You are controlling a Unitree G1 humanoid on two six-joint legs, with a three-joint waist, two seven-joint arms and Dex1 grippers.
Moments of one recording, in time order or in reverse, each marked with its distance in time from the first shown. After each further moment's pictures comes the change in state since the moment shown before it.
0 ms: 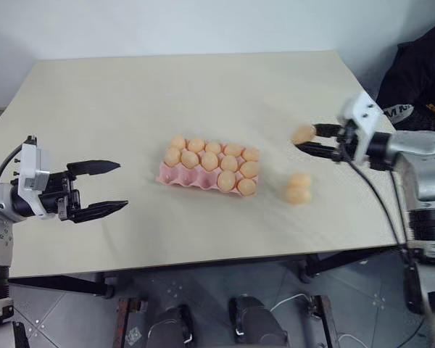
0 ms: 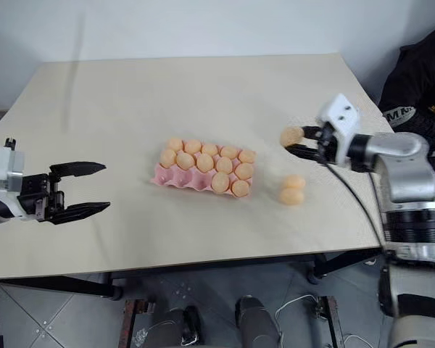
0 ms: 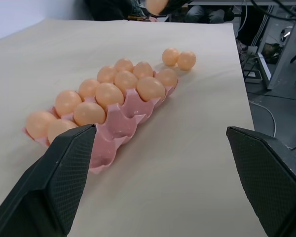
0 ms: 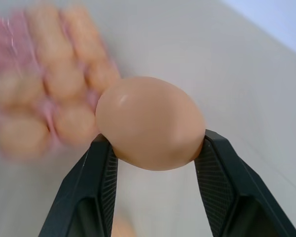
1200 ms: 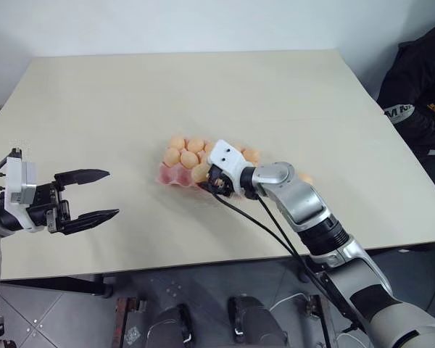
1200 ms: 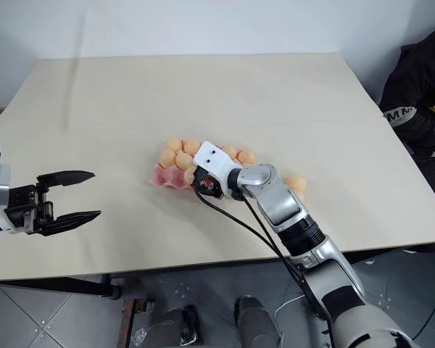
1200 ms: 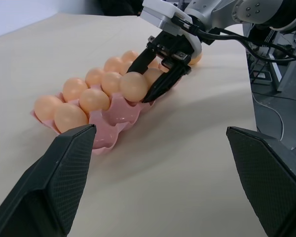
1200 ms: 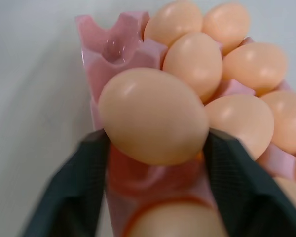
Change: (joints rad) left arm 0.146 0.002 0.096 -0.063 -0.023 -0.011 0.030; right arm -0.058 0.391 0.443 -0.022 -0.188 0.139 -0.304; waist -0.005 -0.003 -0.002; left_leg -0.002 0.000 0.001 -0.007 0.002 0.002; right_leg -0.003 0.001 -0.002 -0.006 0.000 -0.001
